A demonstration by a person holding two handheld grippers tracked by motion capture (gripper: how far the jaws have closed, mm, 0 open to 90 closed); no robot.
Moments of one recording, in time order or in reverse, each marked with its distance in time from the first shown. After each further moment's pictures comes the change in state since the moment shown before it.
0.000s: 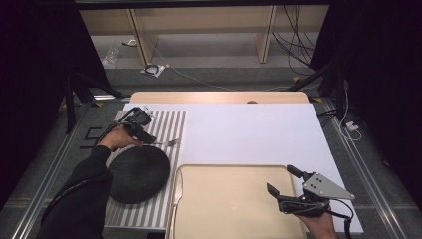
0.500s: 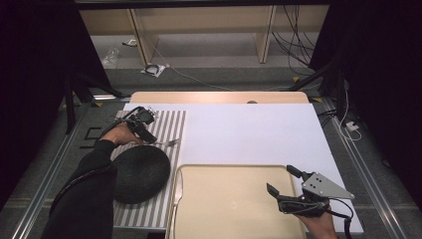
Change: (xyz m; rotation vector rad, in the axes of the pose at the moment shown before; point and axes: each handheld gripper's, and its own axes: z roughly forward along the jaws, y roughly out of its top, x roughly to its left) left arm 0.009 0.007 0.020 0.083 -0.045 0.041; right arm 0.000 0.000 0.001 0.001 0.003 0.002
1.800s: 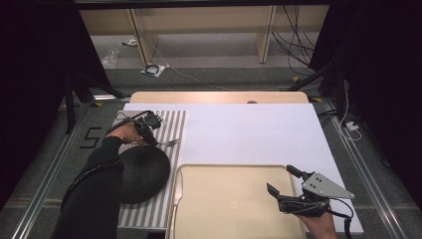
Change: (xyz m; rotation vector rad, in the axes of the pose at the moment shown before) left arm -0.007 0.010 0.020 0.103 -0.085 0.174; right arm -0.001 0.000 0.000 0.003 0.002 -0.001
